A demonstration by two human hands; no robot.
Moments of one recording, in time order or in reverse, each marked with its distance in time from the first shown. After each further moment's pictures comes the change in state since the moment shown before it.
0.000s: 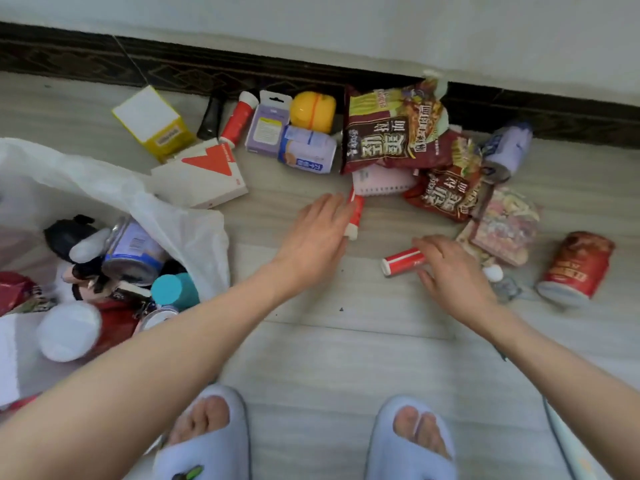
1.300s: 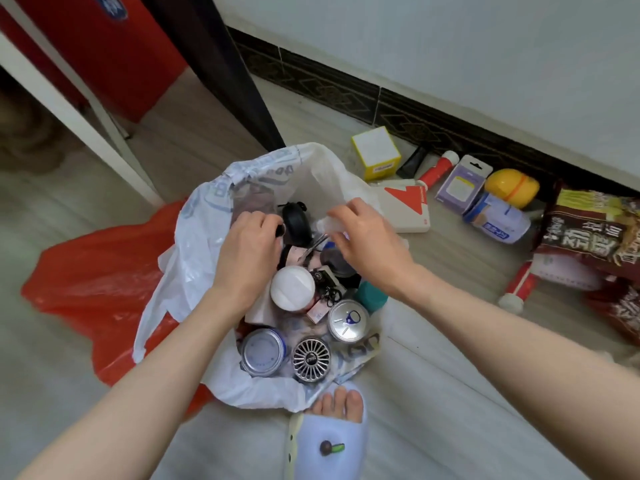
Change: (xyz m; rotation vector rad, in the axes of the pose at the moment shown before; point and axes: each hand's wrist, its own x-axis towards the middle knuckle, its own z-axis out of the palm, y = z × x) left_hand -0.240 -0.170 -0.128 0.190 0.430 -0.679; right_hand 0.124 -0.365 -0.054 0.284 -0.035 -0.527
